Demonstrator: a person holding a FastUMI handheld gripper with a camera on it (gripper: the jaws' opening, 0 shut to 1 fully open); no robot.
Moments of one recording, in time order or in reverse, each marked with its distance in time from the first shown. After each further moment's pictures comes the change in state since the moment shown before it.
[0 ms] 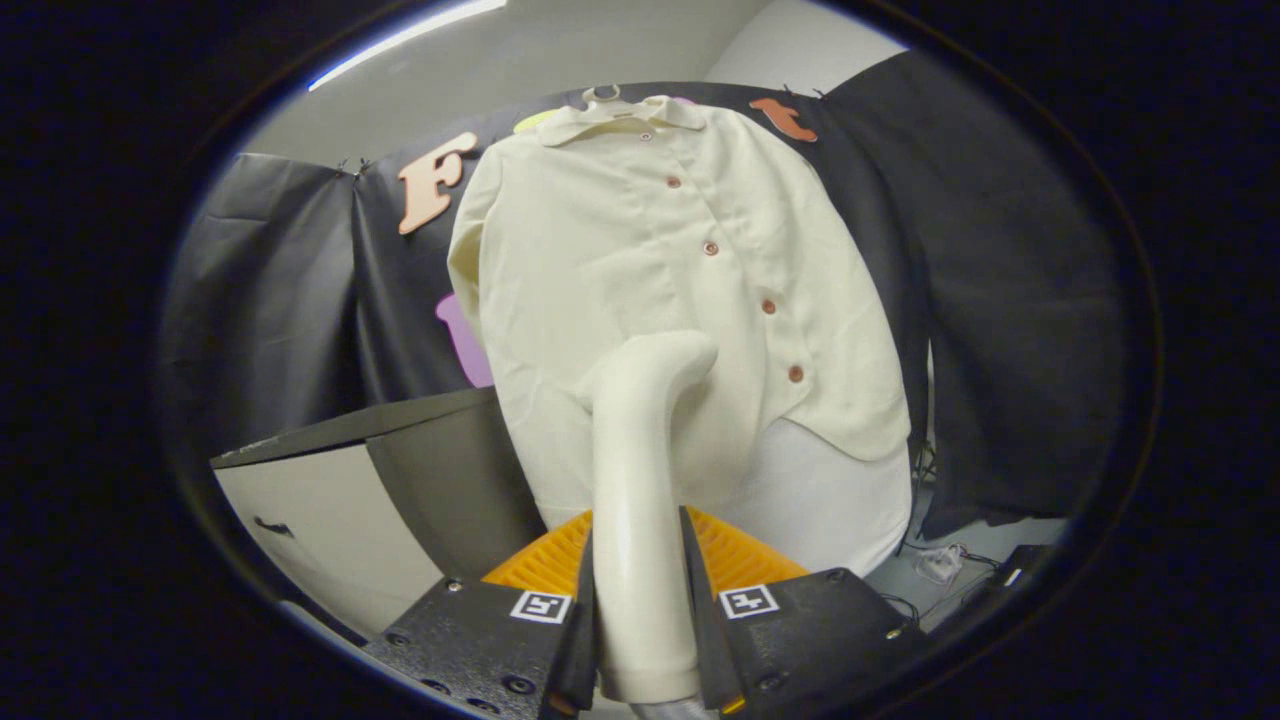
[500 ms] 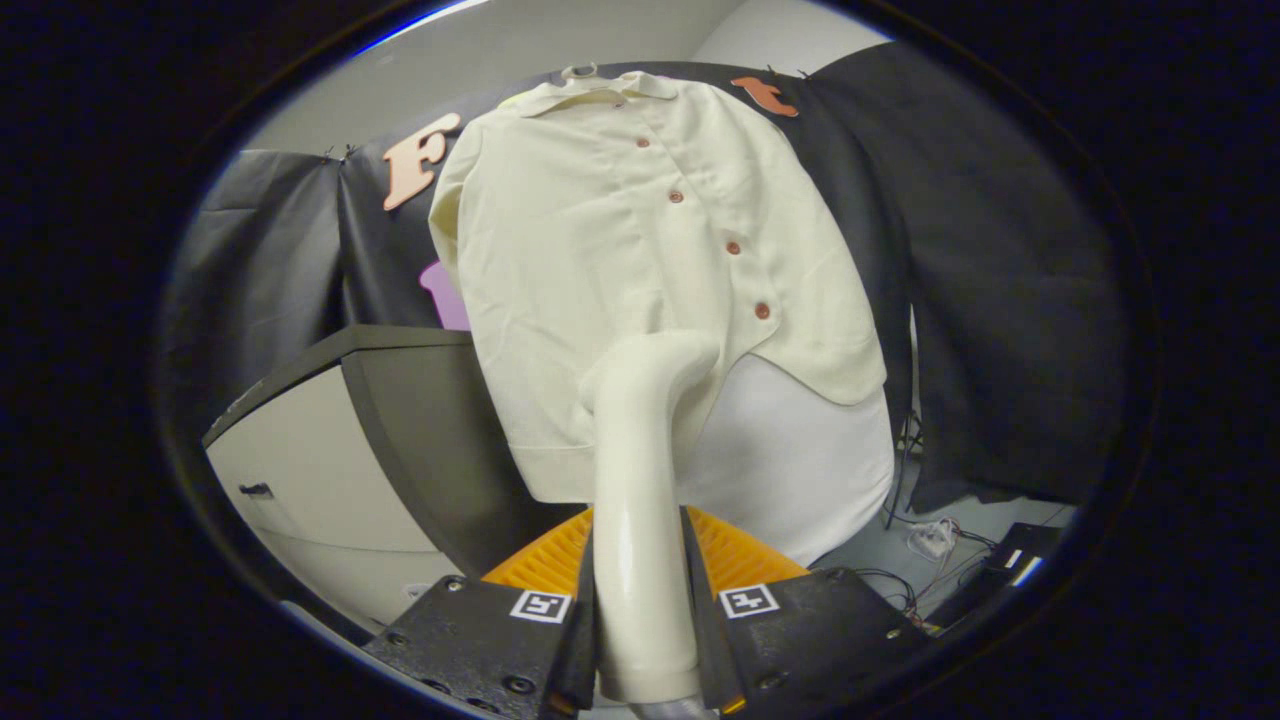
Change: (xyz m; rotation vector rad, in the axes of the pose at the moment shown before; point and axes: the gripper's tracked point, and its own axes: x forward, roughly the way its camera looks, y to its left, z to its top) arm -0.015 -0.020 -0.044 0.005 0.083 -0.035
